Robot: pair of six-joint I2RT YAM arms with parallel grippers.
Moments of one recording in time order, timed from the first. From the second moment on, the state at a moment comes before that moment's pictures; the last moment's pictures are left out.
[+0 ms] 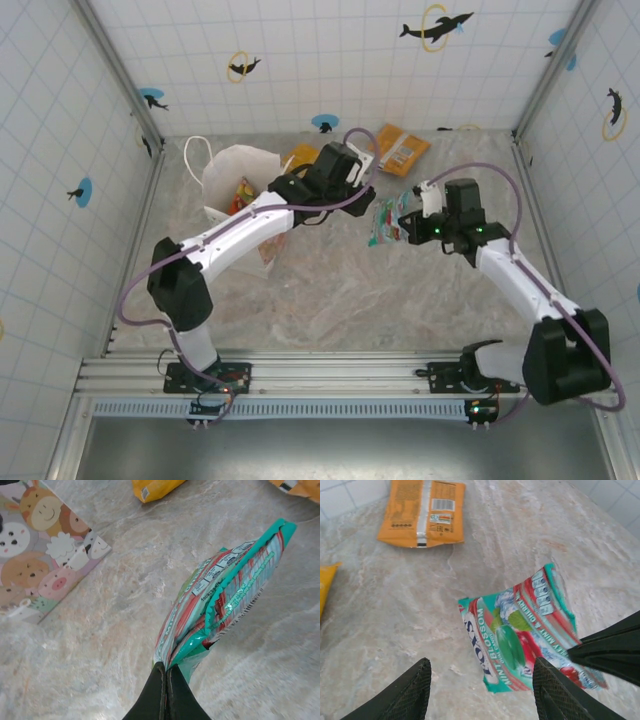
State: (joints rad) left arm -0.83 1.78 1.63 -0.55 0.03 -0.16; right arm 0.27 1.22 0.84 -0.36 -0.45 0.03
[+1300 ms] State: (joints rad) left arm -0.83 1.28 0.97 -0.41 0.48 0.26; right arm 0.62 0.95 0.87 -0.78 -0.51 -0.78
